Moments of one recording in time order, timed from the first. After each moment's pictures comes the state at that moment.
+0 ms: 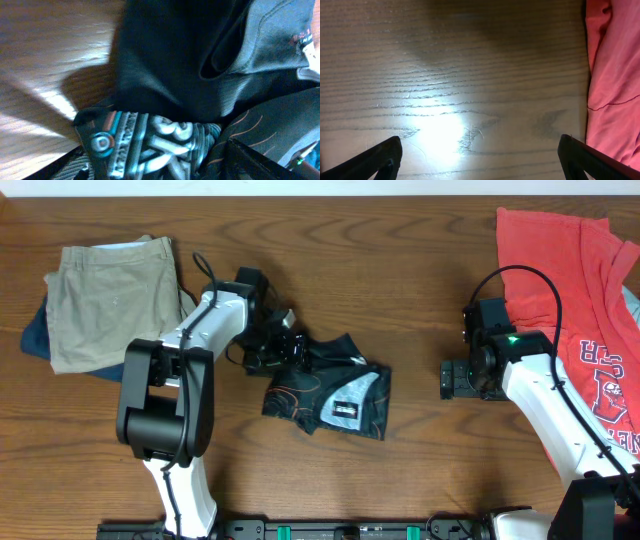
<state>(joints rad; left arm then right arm) -0.21 2.04 1.34 -0.97 0.52 -0.10 0.15 1.49 0.98 -0.95 0.17 0.22</state>
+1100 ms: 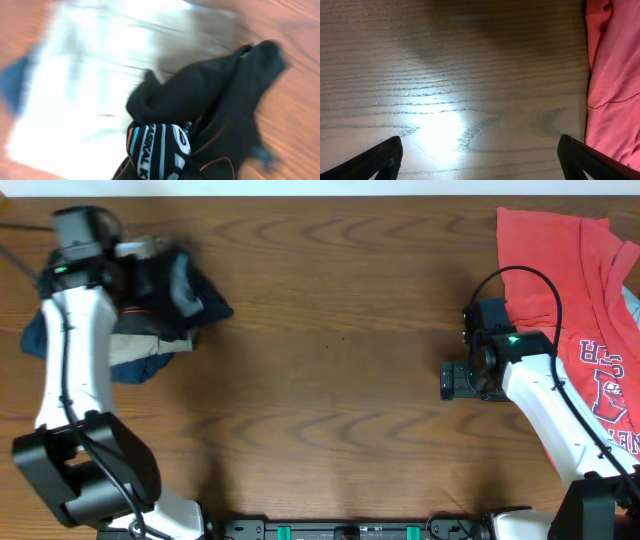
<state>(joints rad) 0.32 1.75 1.53 -0.76 -0.11 -0.16 0.15 1.49 0.98 -0.96 0.17 0.22</state>
